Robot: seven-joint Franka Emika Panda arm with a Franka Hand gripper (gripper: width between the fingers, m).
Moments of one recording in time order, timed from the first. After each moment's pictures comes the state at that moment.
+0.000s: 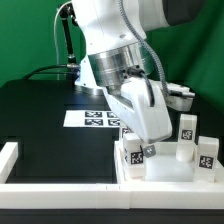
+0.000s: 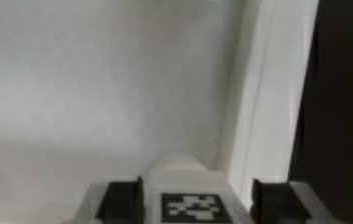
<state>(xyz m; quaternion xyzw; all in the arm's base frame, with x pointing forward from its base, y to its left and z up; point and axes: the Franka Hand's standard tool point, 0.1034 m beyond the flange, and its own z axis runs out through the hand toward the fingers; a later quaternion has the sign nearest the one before) 0.664 0.001 0.071 -0.74 0.66 0.06 0.15</state>
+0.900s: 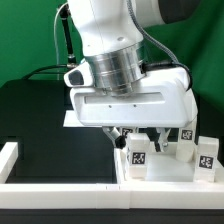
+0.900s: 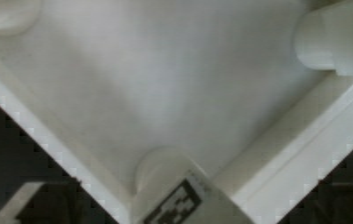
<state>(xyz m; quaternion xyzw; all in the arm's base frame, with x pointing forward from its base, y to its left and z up) 0.654 -0.005 0.070 -0.95 0.29 0.03 0.14</state>
